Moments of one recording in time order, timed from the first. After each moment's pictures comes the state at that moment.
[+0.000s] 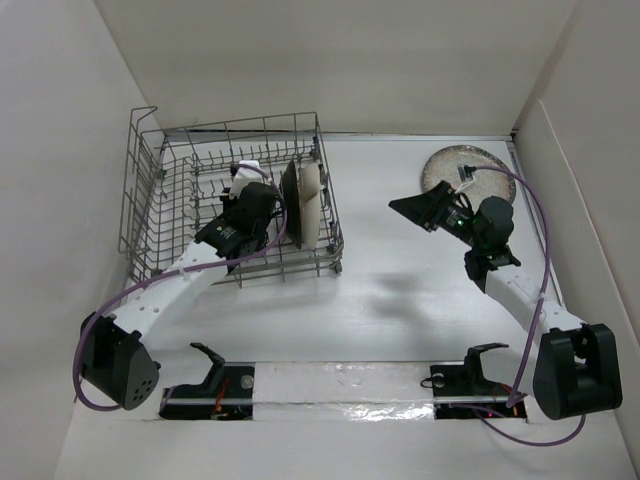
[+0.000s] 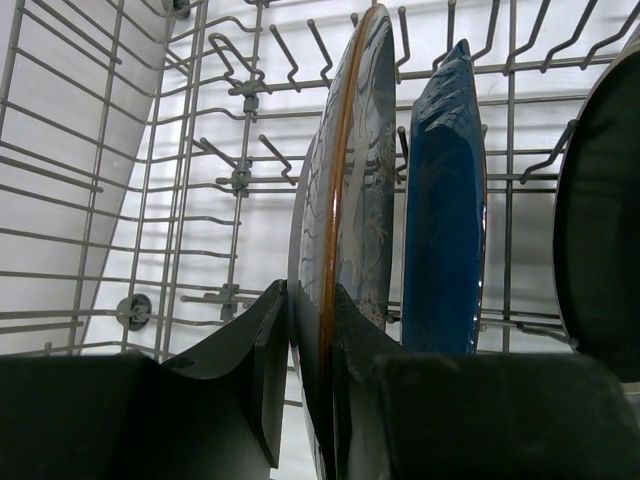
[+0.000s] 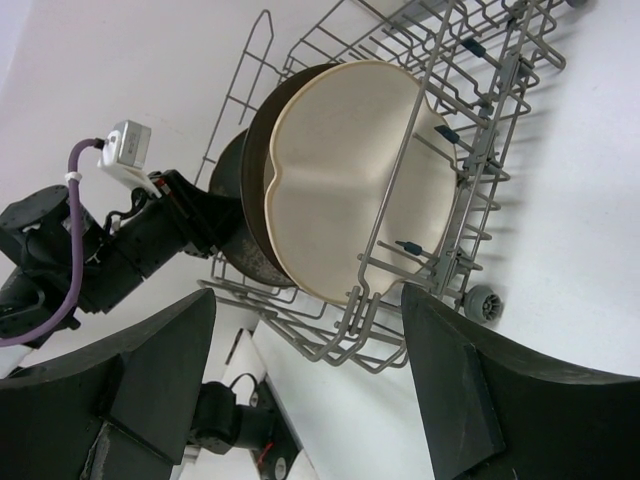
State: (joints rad) left arm -0.57 1.23 1.02 -0.51 -0.81 -0.26; right arm 0.15 1.15 0.61 0.60 -0.70 0.99
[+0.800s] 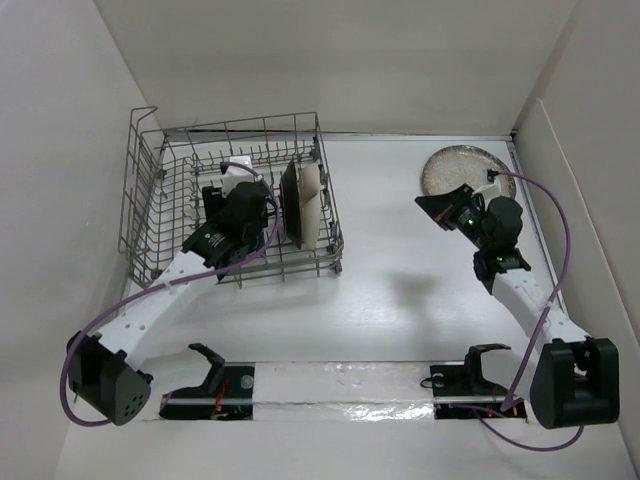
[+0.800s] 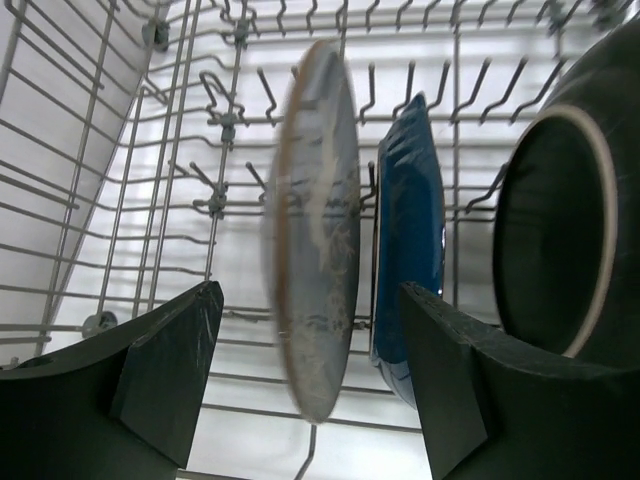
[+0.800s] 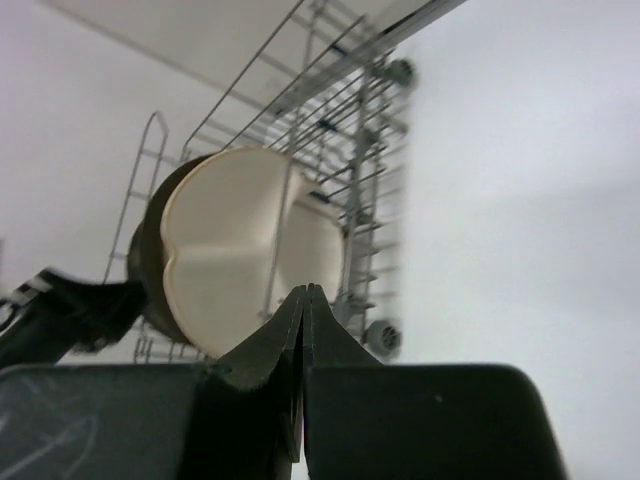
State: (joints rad) left arm -0.57 1.16 1.02 -0.48 -0.77 -0.29; right arm 0.07 1.10 0.61 0.42 -0.47 0.90
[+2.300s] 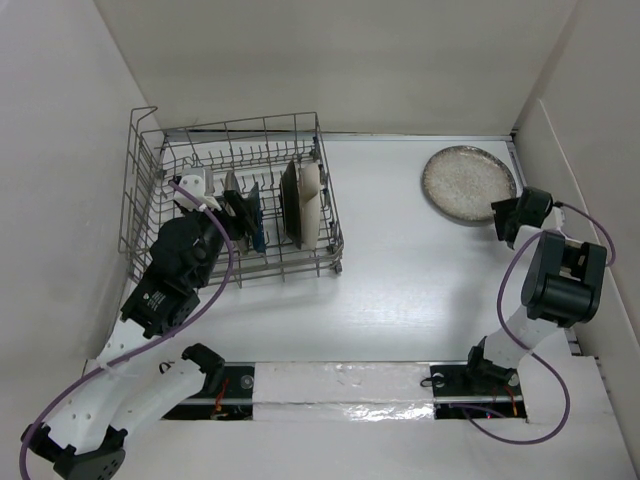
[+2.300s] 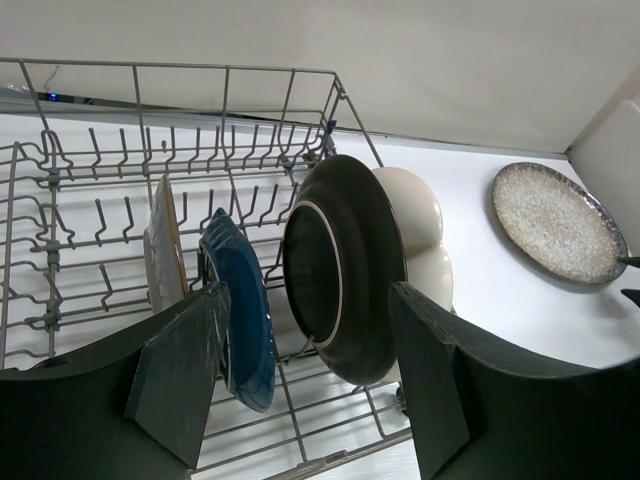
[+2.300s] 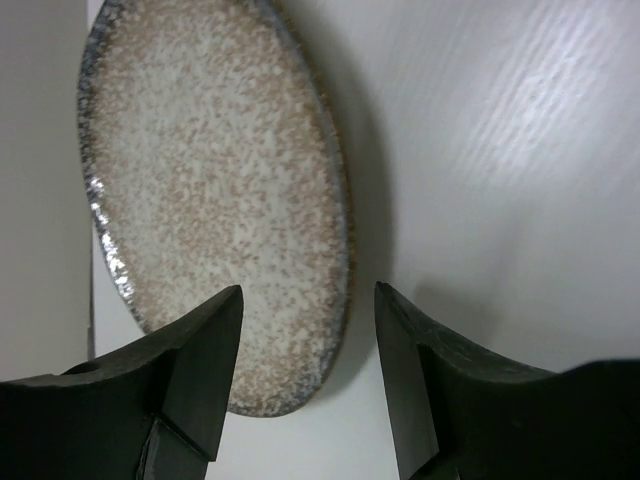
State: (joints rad) left arm -0.57 0.70 0.94 -0.29 -0.36 -0.29; right arm -0.35 1.71 0.87 0.21 0.08 1.05
